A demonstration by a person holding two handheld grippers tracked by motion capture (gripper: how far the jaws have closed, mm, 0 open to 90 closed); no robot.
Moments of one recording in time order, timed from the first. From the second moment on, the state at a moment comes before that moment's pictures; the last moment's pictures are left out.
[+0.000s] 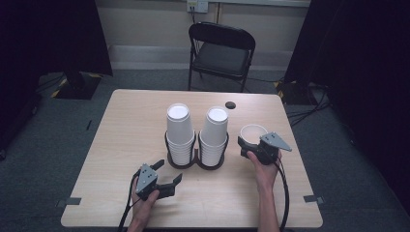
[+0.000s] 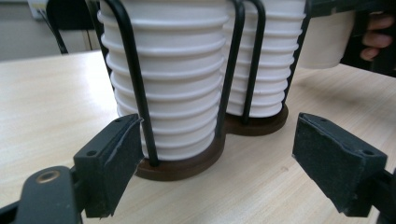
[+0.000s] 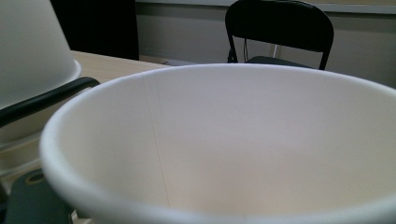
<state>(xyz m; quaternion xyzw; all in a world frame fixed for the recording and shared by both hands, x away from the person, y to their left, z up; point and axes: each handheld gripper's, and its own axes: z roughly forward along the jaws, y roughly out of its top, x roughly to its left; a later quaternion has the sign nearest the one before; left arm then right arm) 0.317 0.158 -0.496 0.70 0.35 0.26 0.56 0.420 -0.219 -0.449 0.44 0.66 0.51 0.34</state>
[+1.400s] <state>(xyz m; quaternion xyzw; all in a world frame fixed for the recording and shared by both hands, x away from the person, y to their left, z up) 0.315 0.161 -0.497 0.68 0.36 0.27 0.58 0.446 -0.210 -0.489 0.47 0.71 0.45 0.27</state>
